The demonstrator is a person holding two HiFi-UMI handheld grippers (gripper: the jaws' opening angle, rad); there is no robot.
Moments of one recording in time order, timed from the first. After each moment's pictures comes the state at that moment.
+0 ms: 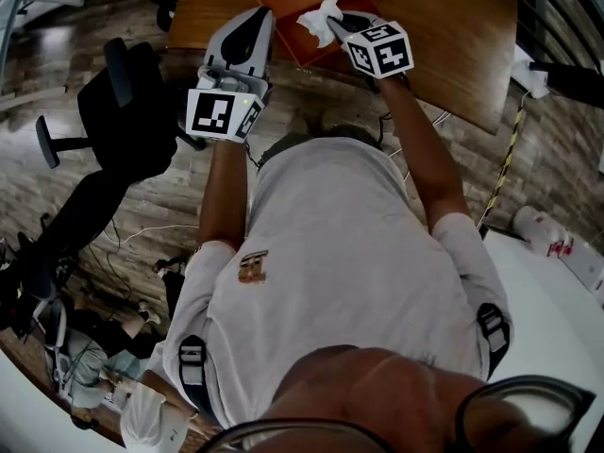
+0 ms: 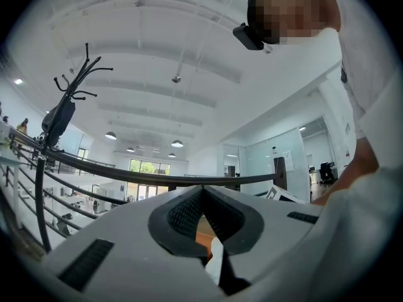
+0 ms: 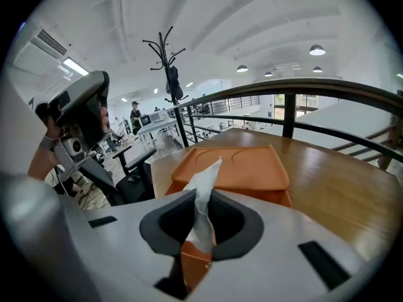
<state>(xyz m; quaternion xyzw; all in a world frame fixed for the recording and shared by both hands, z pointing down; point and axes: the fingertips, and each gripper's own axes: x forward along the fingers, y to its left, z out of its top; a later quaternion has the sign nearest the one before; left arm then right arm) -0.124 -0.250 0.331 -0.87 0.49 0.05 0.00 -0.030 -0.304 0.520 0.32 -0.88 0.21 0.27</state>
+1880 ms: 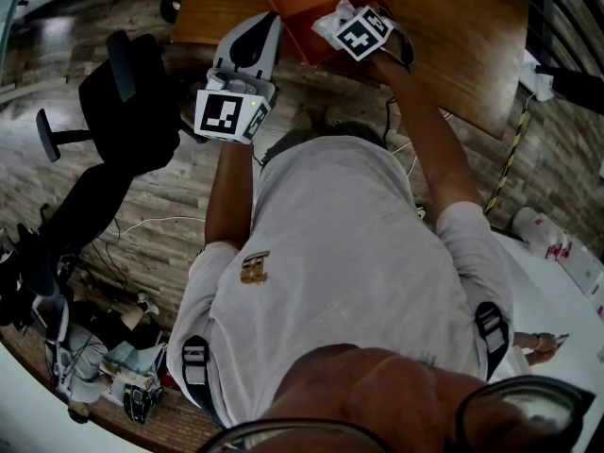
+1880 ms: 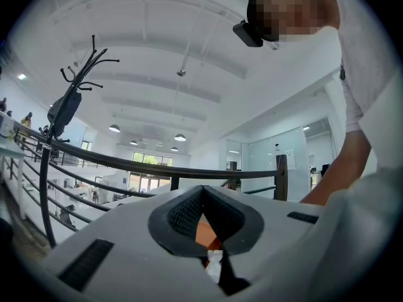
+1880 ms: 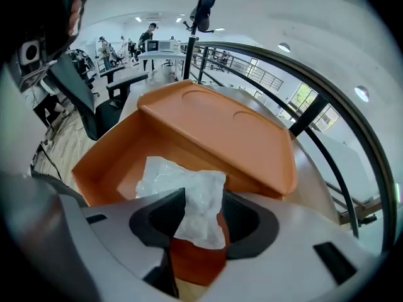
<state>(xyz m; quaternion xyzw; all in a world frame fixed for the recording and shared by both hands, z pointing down) -0.138 -0.257 0.361 -0.87 0.50 0.04 -0.03 -0.017 -0.340 0.605 0.29 -0.78 0.06 0.54</state>
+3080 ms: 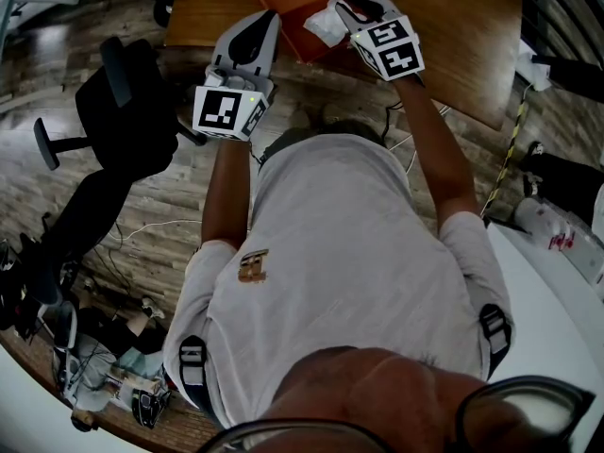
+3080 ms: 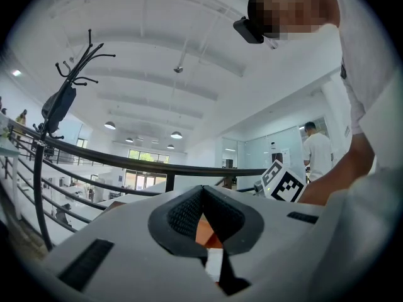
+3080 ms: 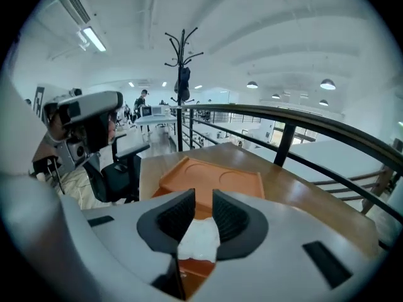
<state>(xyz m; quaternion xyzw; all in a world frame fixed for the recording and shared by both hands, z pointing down) -0.126 -0.258 0.369 -0.88 0.48 0.03 -0.03 -0.024 -0.326 0.493 0.35 -0.88 0.09 0.30</state>
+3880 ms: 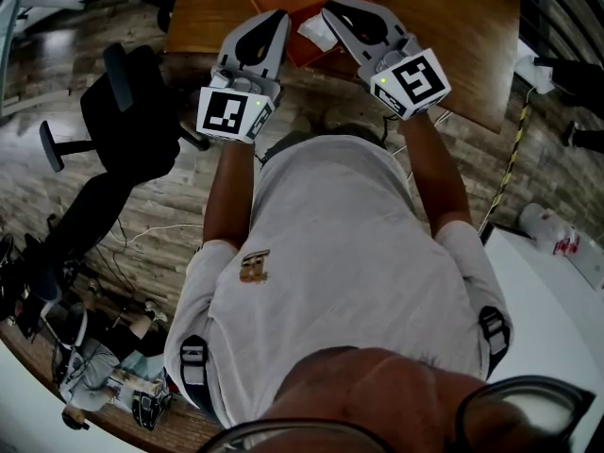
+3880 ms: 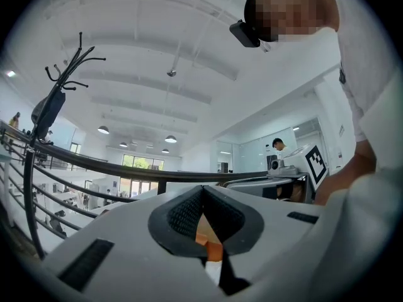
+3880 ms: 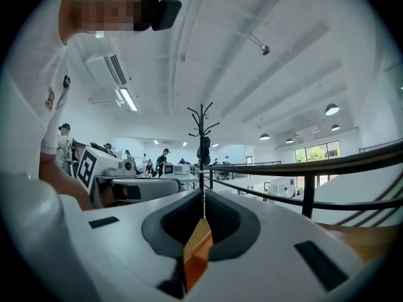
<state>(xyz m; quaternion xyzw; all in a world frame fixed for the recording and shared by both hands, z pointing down) -0.089 -0.255 0.343 -0.89 0.46 0.04 -0.01 -0.039 -0.270 0.353 0.27 -0.96 0.01 0.02</state>
